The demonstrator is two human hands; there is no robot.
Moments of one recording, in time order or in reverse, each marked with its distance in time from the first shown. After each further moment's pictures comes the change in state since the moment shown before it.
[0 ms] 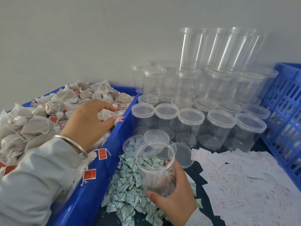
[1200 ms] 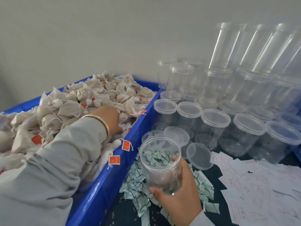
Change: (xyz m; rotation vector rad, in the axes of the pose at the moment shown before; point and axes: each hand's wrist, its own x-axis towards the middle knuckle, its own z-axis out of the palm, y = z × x) left_hand 0.017 -0.034 0.006 0.695 -0.529 -0.252; right_hand 0.000 -0.007 0.028 0.004 -0.041 -0.106
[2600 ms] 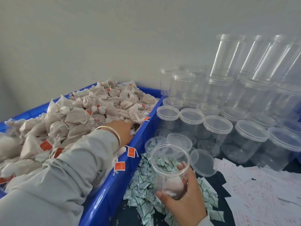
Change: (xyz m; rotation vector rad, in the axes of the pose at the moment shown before) left_hand 0.013 0.011 0.027 -0.069 -0.008 0.116; right_hand 0.008 0.020 -0.001 0.075 0.026 0.010
